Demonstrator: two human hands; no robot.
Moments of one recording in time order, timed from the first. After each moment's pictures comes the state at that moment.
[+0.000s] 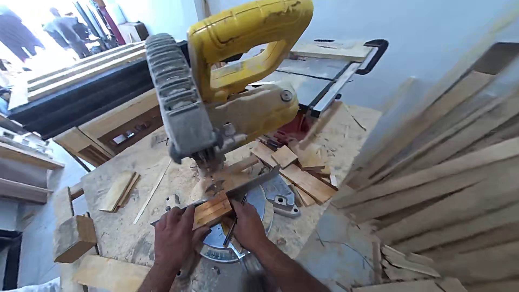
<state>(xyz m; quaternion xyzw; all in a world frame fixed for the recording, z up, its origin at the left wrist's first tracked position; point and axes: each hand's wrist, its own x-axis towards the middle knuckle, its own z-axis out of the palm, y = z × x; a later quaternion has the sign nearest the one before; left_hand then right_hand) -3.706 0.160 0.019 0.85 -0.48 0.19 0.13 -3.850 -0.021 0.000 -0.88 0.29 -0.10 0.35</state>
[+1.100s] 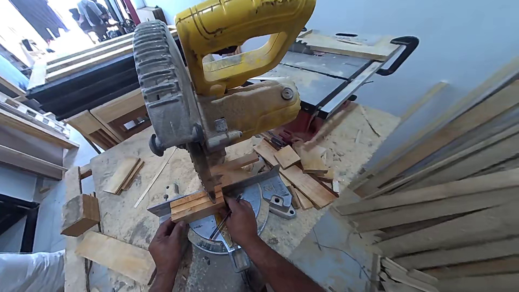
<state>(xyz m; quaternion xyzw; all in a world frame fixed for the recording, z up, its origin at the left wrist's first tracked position) -3.747 0.169 -0.028 0.80 -0.12 0.01 0.59 -3.847 -0.018 -0.019 -0.88 0.30 -0.18 0.31</state>
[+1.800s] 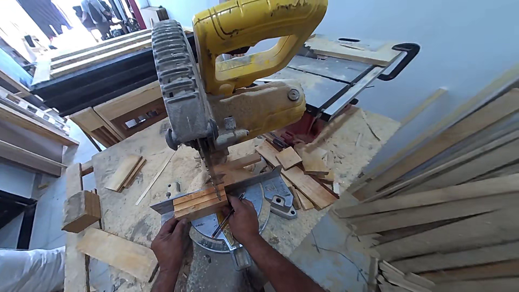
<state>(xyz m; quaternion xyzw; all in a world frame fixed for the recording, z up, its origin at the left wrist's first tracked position) -3.749 0.168 -0.026 0.80 -0.13 0.02 0.59 -3.848 -0.018 -0.016 -0.88 0.30 -0.17 0.33</state>
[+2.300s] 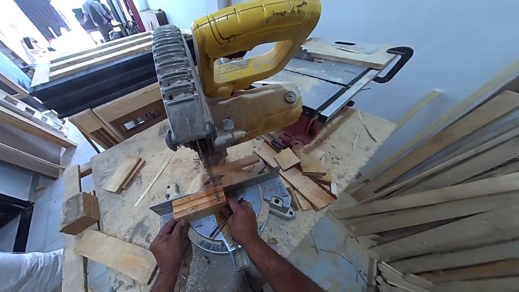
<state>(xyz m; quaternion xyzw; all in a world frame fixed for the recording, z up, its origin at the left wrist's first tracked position) -3.750 0.167 -0.026 0.81 -0.12 0.03 0.57 -3.848 -0.016 -0.021 -0.88 0.29 -0.22 0.31</state>
